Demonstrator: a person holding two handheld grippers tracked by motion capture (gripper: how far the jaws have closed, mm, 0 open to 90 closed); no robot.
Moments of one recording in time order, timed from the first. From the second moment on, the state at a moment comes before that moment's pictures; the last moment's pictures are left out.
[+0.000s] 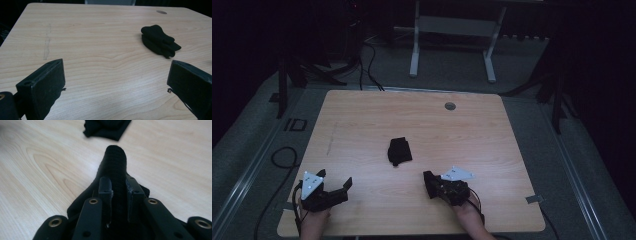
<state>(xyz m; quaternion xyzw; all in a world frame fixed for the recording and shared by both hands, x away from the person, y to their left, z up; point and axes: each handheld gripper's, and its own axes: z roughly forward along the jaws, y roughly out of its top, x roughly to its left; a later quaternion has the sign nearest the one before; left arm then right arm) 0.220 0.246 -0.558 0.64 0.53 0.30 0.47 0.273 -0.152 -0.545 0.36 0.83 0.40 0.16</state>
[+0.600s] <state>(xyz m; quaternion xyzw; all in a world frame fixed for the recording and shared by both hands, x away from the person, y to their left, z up) 0.218 0.234 -0.558 0.65 0.52 0.28 0.48 0.289 -0.180 -0.523 0.39 0.81 0.41 0.15</state>
